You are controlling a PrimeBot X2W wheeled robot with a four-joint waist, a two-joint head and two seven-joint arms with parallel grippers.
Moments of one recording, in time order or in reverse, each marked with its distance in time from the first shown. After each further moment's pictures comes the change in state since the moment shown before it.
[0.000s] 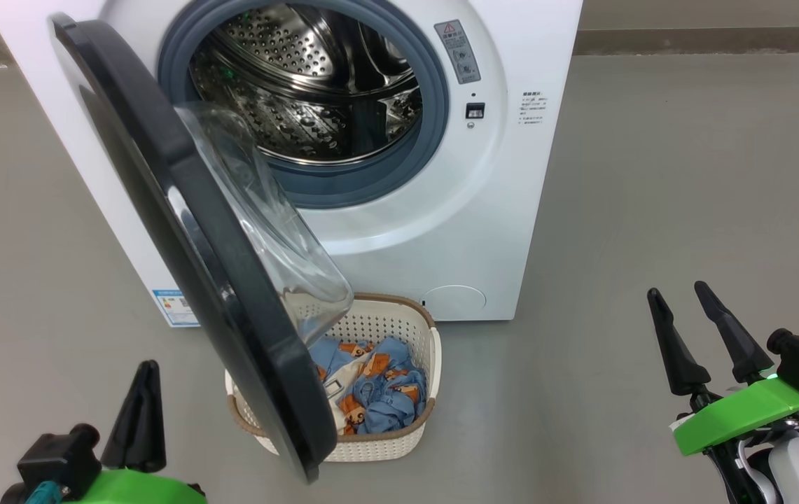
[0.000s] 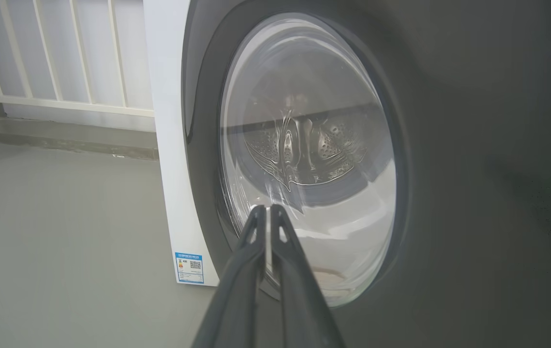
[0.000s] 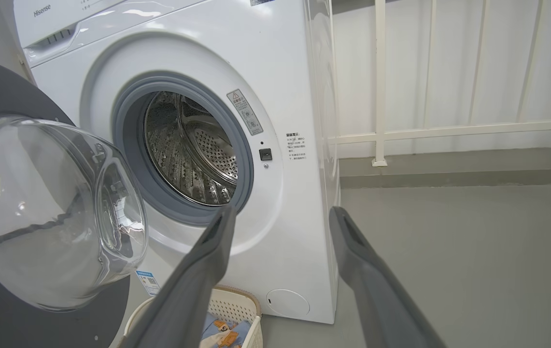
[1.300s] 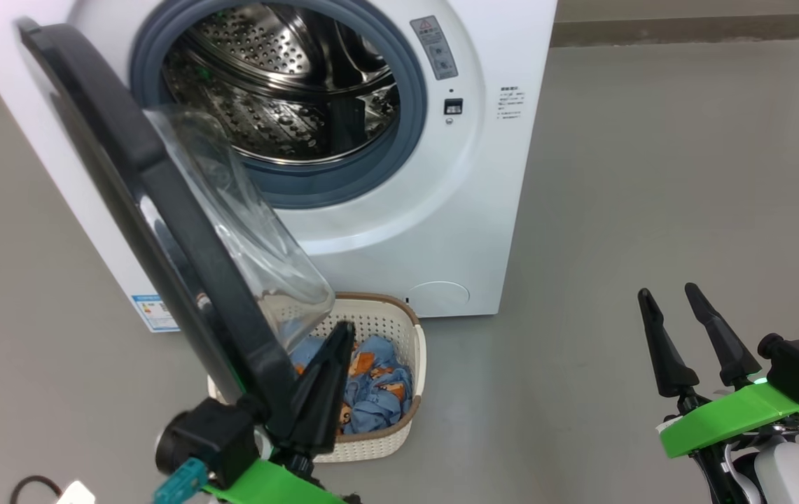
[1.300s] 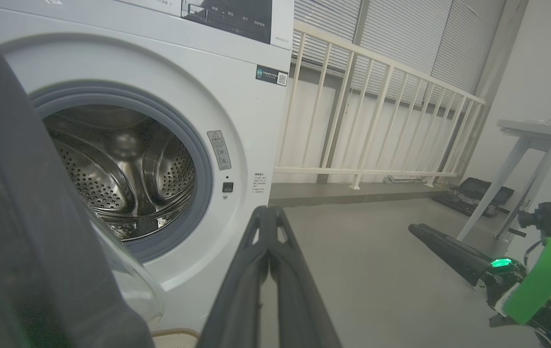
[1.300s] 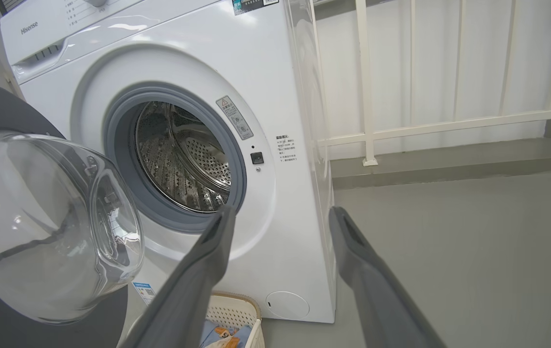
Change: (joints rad) left arm -0.038 -0.059 -0.327 -0.374 -0.002 -0.009 0.177; right arm 0.014 0.058 -0.030 -0.023 -0.022 0.000 0.000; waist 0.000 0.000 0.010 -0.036
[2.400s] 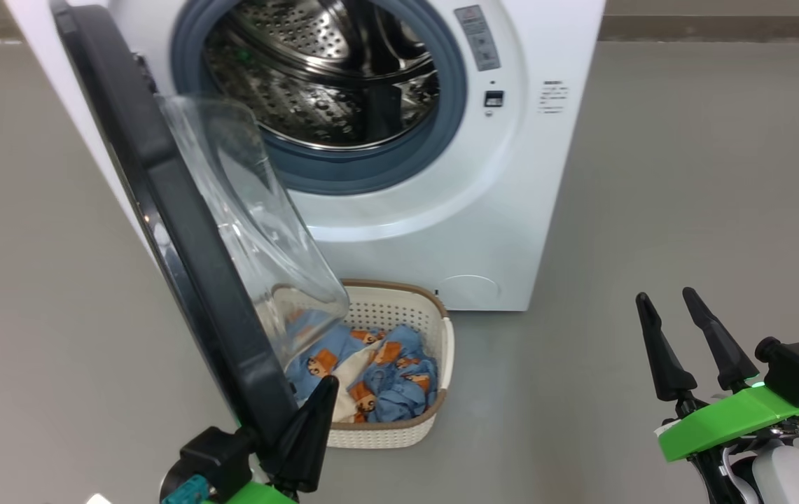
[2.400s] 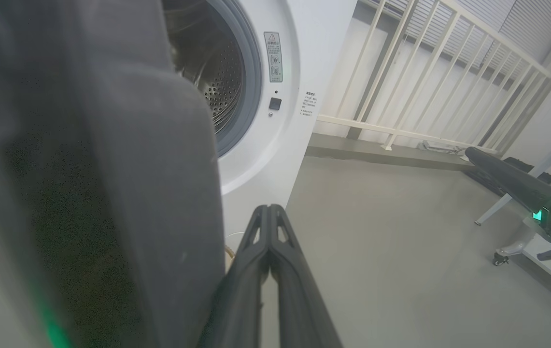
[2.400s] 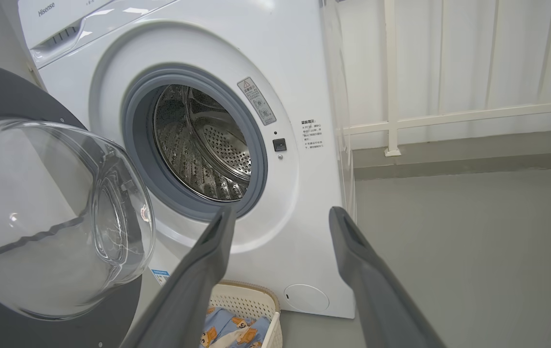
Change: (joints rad) left arm 0.021 -0.006 0.028 0.300 -0.059 0.027 -0.098; right arm 0.005 0.005 0.001 0.006 0.000 0.000 0.000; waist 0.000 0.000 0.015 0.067
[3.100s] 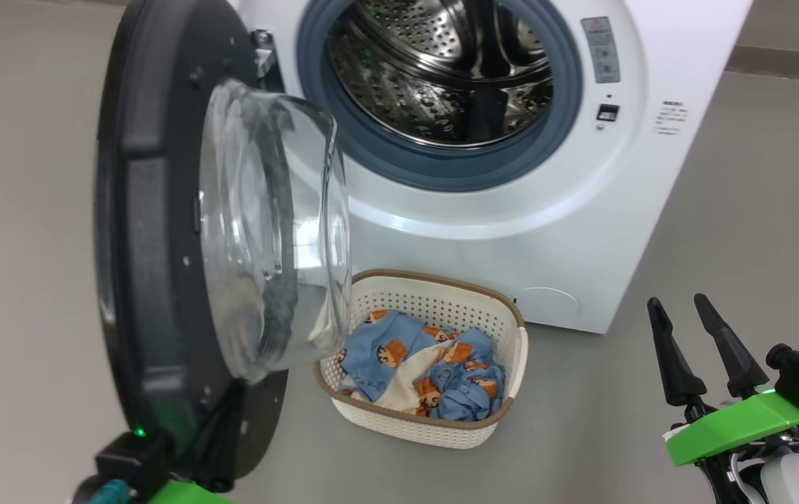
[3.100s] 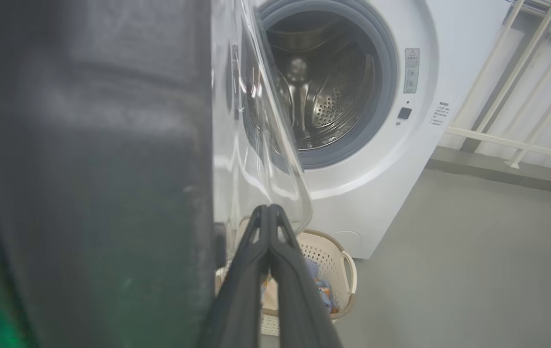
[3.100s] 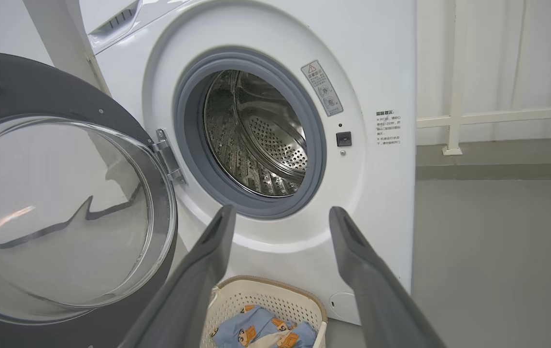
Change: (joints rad) left arm 0.049 0.098 0.092 -0.046 -0.010 0.063 0.028; right arm 0.020 0.004 -0.029 -0.006 0.000 0.000 0.000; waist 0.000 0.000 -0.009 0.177
